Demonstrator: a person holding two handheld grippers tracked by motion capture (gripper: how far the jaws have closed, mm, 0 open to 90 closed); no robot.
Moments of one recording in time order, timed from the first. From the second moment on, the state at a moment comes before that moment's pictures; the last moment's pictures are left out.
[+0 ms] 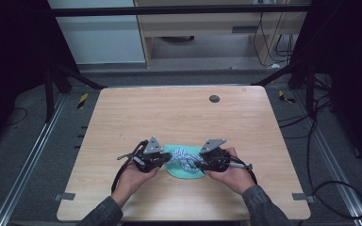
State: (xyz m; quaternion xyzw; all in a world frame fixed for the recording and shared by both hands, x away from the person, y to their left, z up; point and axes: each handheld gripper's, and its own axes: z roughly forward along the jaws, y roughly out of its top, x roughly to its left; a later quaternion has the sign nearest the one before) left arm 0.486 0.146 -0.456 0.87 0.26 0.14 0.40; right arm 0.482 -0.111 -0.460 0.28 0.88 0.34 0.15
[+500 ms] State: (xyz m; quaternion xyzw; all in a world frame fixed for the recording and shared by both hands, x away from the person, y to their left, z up) left arm 0.480 0.147 -0.456 0.87 0.25 0.14 0.40; right arm 0.476 -0.105 -0.458 0.27 0.89 0.34 0.14
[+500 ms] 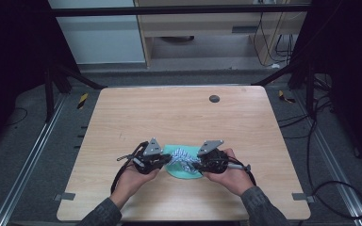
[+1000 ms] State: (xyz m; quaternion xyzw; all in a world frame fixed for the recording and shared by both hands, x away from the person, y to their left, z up) left arm 0.467 0.152 -0.467 0.88 0.24 0.13 0.39; right arm 0.462 -0.107 -0.466 0.26 0.89 0.34 0.13
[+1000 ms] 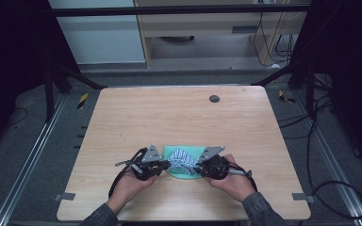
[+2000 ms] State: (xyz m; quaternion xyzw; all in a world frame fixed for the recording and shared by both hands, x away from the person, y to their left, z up) left arm 0.453 0.160 -0.483 0.89 0.23 0.11 0.38; right arm 0.442 -0.106 -0.479 0.22 0.90 0.34 0.13
